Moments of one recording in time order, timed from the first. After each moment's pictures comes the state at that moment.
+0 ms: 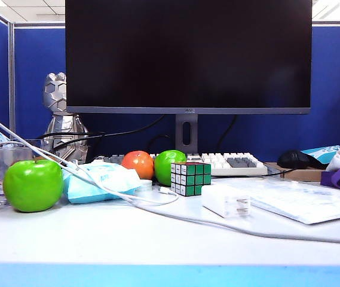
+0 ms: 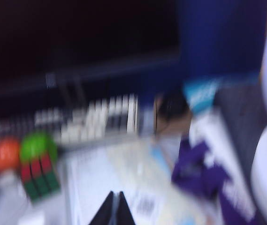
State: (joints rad) left arm -0.01 0.00 0.12 -0.13 -0.07 -0.11; right arm 0.10 0.00 0.21 -0.15 0.03 0.21
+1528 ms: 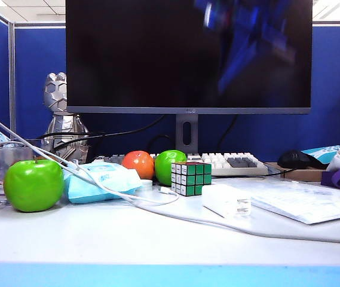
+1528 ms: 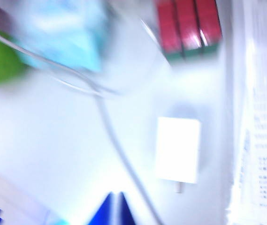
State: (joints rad) left arm -0.04 0.84 1.16 -0.44 0.07 -0.11; right arm 0.44 1.67 1.56 -0.95 -0.26 0.21
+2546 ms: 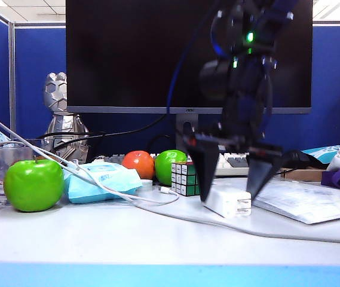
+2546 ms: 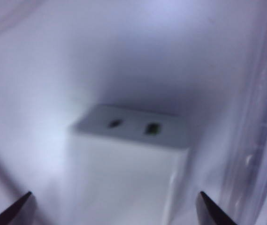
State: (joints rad) left arm -0.04 0.85 1.16 -0.44 0.08 -0.11; right arm 0.48 2.04 1.56 -0.95 -0.15 0.06
